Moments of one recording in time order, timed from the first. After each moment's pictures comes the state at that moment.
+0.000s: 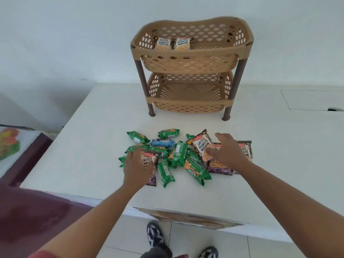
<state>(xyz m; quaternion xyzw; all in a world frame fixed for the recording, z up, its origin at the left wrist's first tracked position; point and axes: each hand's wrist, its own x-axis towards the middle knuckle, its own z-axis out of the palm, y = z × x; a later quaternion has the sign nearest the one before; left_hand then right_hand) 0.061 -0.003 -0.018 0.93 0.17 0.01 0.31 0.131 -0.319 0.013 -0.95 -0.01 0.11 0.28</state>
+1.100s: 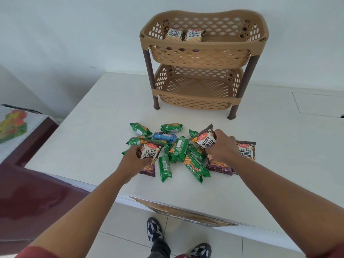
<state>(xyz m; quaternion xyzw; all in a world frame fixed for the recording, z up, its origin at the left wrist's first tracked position) 0.054 0.020 -0.019 0.83 0.23 -0.08 0.51 0.146 -0.297 0.001 -0.96 0.03 0.14 0.26</state>
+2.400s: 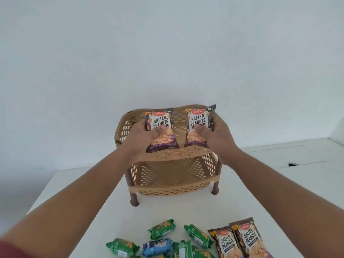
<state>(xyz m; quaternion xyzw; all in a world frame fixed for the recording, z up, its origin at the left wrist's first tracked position) 0.339 -0.023 0.242 0.66 -0.11 -0.09 0.73 0.288 -0.256 0.239 -0.77 0.05 -0.17 0.61</state>
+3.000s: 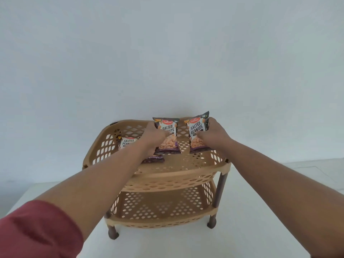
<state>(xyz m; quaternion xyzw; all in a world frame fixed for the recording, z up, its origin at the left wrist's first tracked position) 0.490 -0.125 0.230 0.76 0.01 -0.08 0.64 0.448 -0.333 0.234 -0.87 0.09 -0.08 0.48</state>
